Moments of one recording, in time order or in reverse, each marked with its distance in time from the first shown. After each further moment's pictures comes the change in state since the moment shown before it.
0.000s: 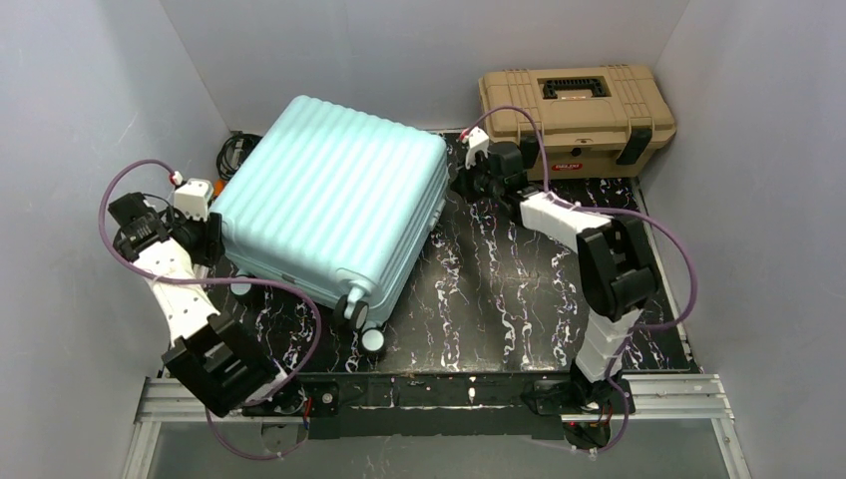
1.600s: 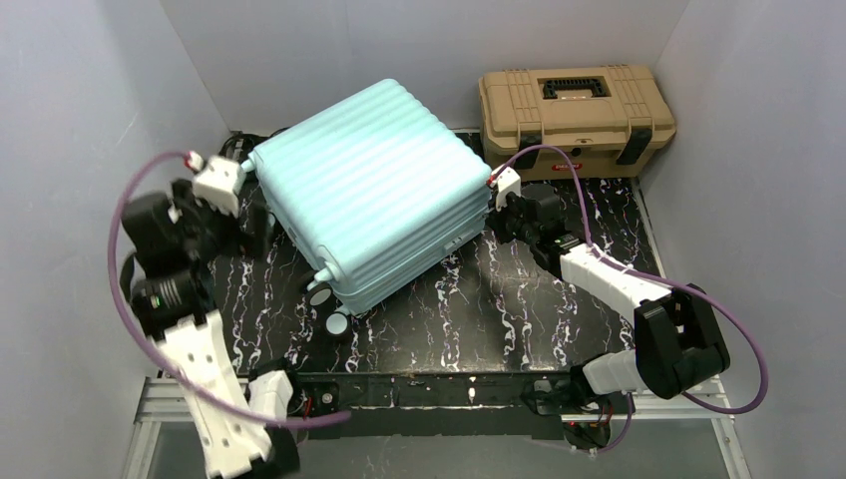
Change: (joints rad) left arm -0.312 -0.306 0.293 -0.145 -0.024 -0.306; right arm 0.010 -0.523 -0.519 -0.046 0.106 -0.125
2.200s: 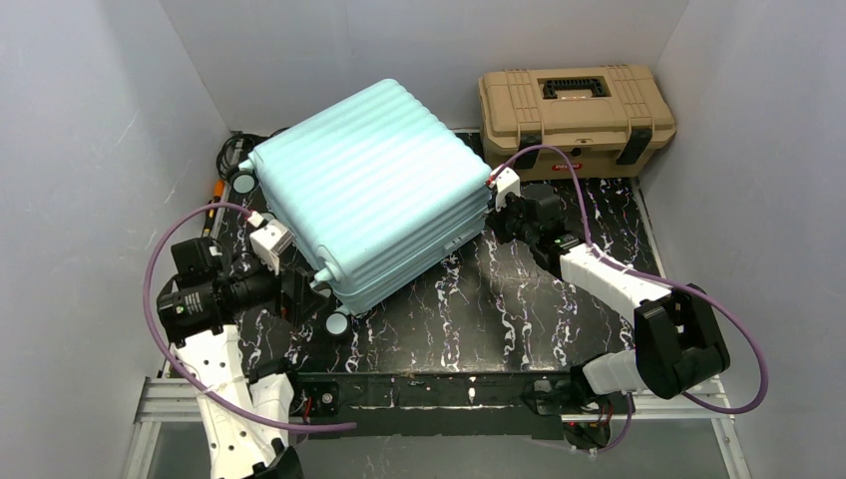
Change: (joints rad) left arm -0.032 -0.206 -0.317 -0.435 0.532 0.256; right arm 0.001 0.000 0.000 0.000 0.003 -0.019
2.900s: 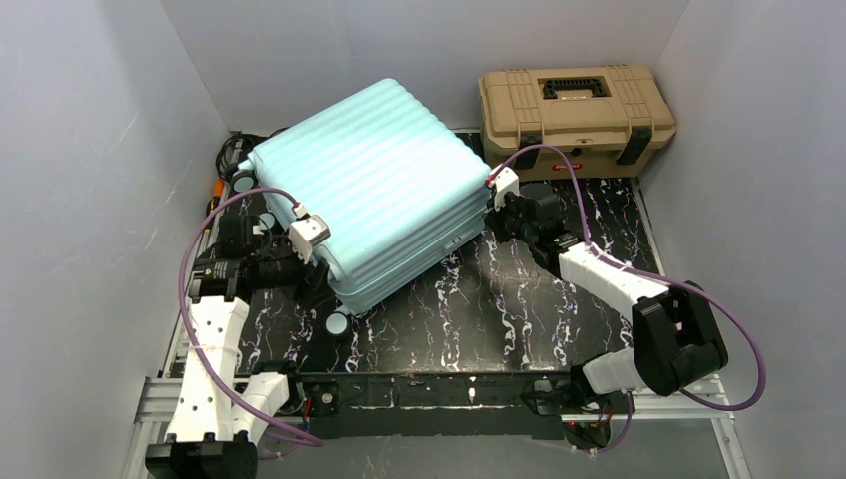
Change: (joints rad) left arm -0.329 0.122 -0.142 0.295 -0.249 -0.055; right arm 0.000 0.015 0.005 0.014 -0.008 0.000
